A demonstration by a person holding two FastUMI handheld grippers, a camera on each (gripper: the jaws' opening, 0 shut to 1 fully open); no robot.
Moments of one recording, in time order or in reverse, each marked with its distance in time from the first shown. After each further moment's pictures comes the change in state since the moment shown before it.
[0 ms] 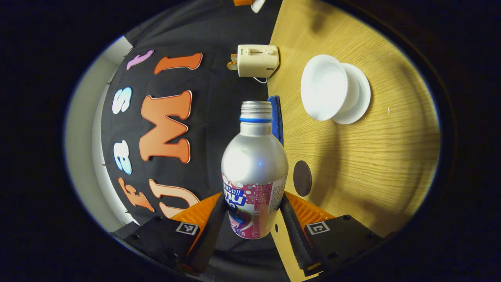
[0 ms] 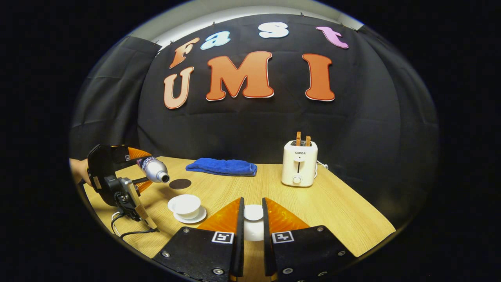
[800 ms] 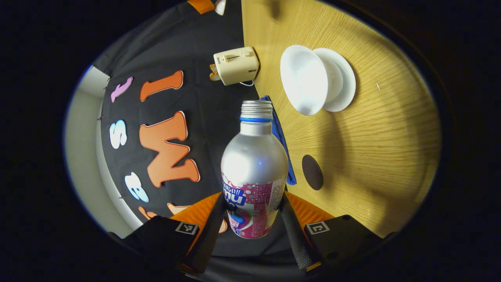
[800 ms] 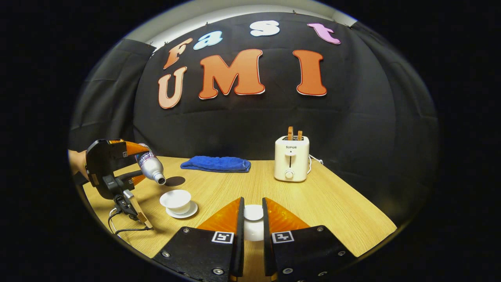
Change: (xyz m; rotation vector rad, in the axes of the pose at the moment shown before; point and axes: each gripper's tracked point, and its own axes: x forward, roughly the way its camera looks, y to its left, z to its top) left arm 0.003 0.014 0.010 0.239 -0.015 0.033; right arm -0.003 -0.024 -0.016 0.027 0.012 -0.021
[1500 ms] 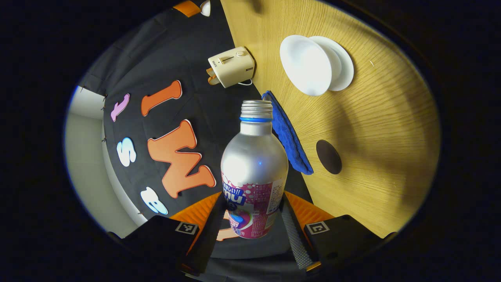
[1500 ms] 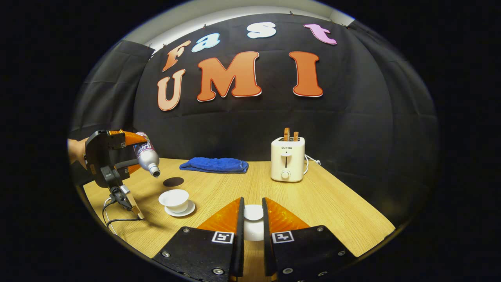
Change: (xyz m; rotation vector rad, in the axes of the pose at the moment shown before) left arm -0.004 0.032 -0.010 0.155 -0.003 0.062; right arm -0.010 -0.011 0.002 0.010 -0.015 0.000
